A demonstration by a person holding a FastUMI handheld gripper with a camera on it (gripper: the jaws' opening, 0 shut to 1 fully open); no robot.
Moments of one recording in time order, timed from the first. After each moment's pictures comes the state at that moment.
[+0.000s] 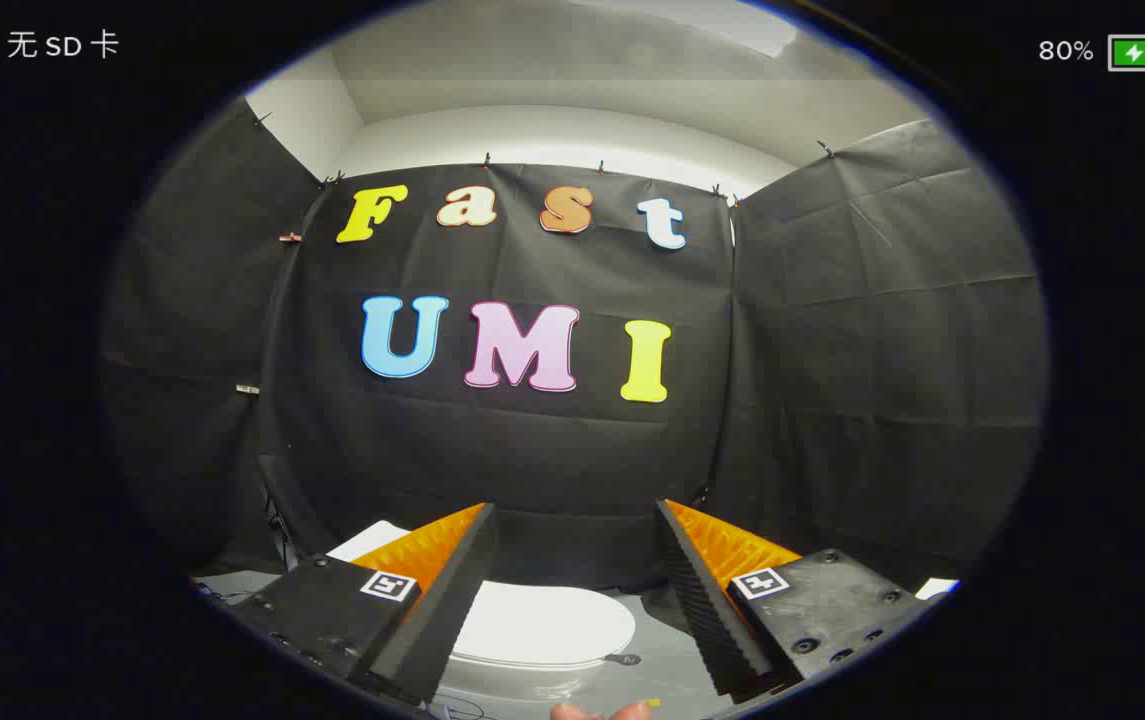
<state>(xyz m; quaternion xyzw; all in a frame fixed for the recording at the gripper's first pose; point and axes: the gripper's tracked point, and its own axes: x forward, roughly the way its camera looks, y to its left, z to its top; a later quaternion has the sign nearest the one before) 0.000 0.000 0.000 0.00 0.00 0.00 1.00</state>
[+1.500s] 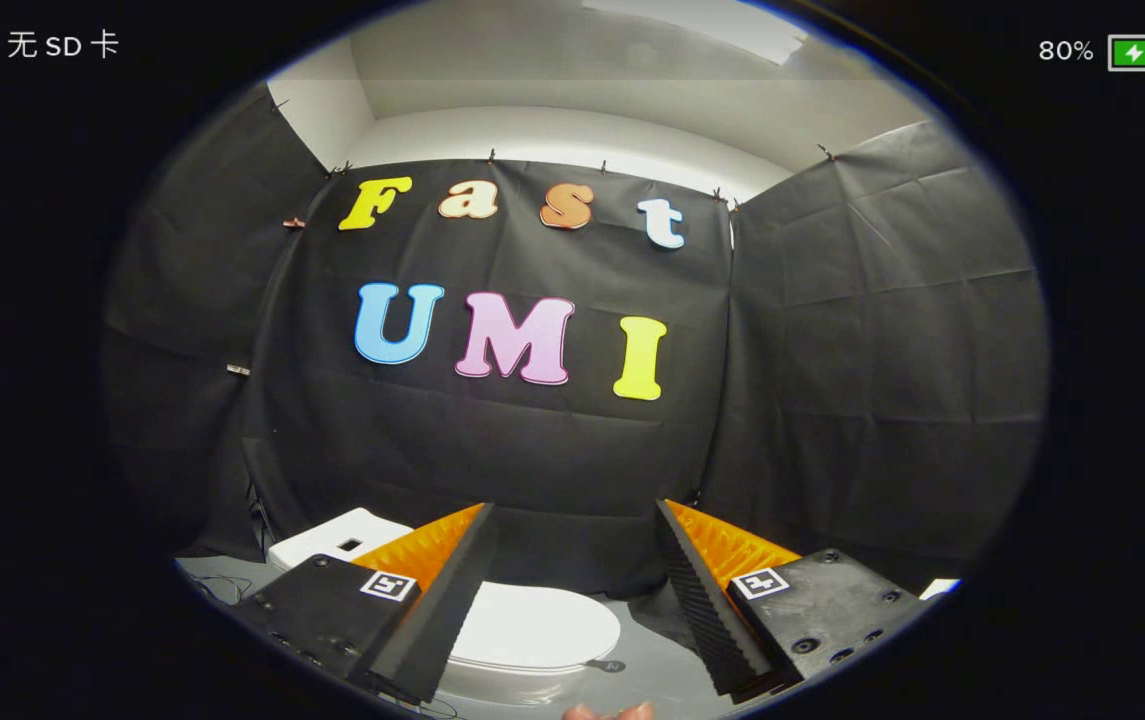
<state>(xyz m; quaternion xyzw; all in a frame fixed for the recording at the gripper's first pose) 0.019 -0.011 -0.065 -0.01 -0.01 0.00 1.00</state>
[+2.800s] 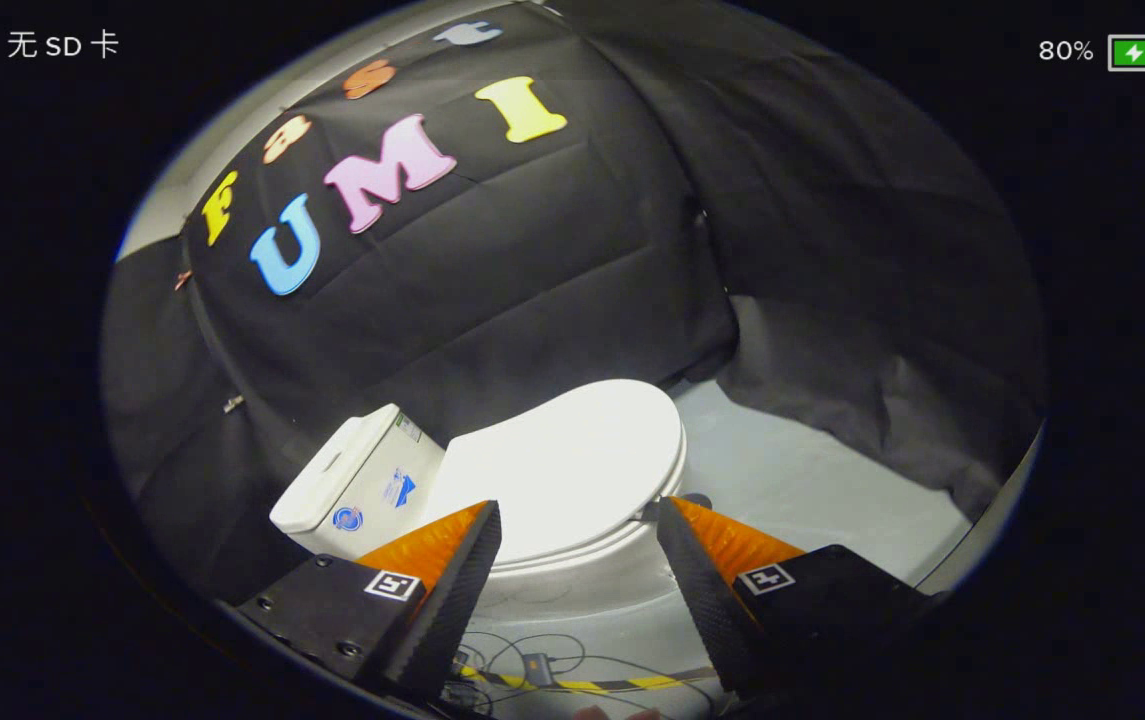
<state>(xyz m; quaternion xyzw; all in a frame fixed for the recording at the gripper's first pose) 0.112 -0.112 -0.433 0.30 0.29 0.03 0.91</state>
